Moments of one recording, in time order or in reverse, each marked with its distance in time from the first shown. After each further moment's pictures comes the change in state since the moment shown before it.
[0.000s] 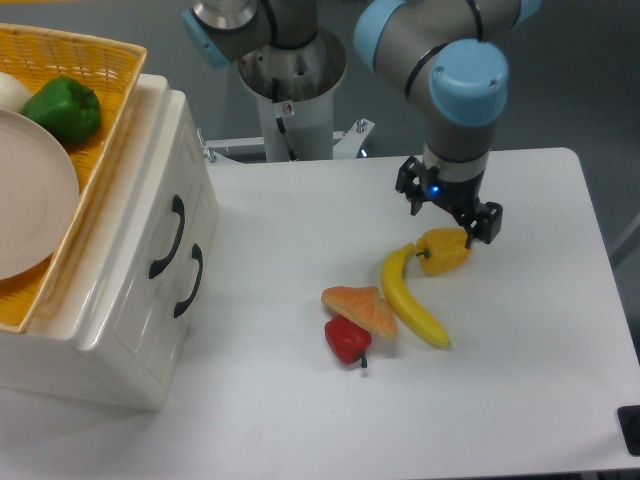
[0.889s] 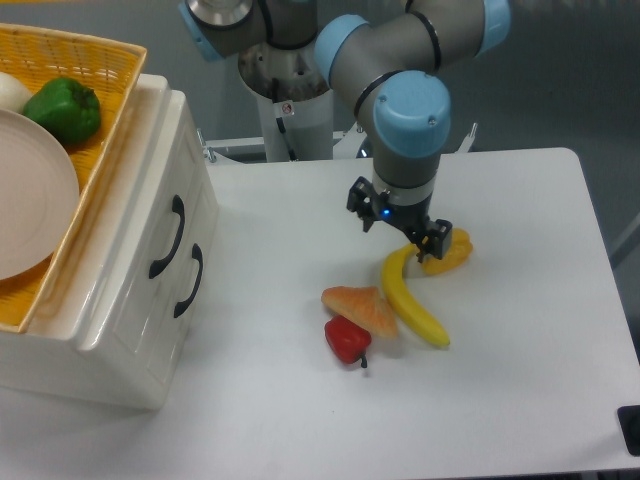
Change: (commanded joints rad) arm -0.109 0.002 -0.009 -0.035 -0.129 -0.392
